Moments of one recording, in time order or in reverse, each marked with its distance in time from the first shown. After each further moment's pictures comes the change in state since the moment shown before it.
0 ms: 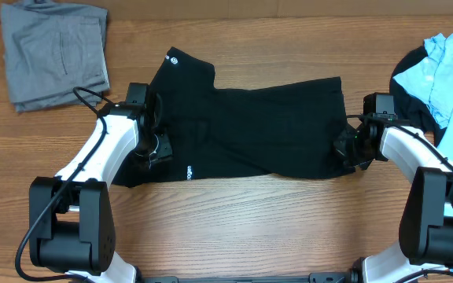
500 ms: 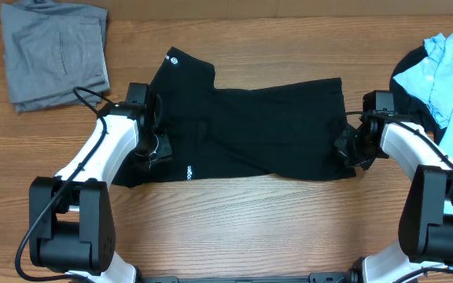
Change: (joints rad) left arm 0.000 0.000 0.000 0.000 0.000 0.003; right arm 0.001 0.011 0.041 -0.080 0.025 0.006
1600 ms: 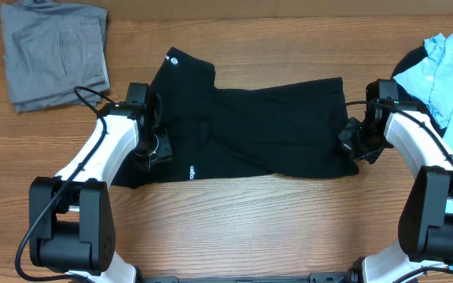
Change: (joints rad) left arm 0.000 0.000 0.000 0.000 0.000 0.023; right arm 0.001 0.005 0.122 -0.164 0.058 0.005
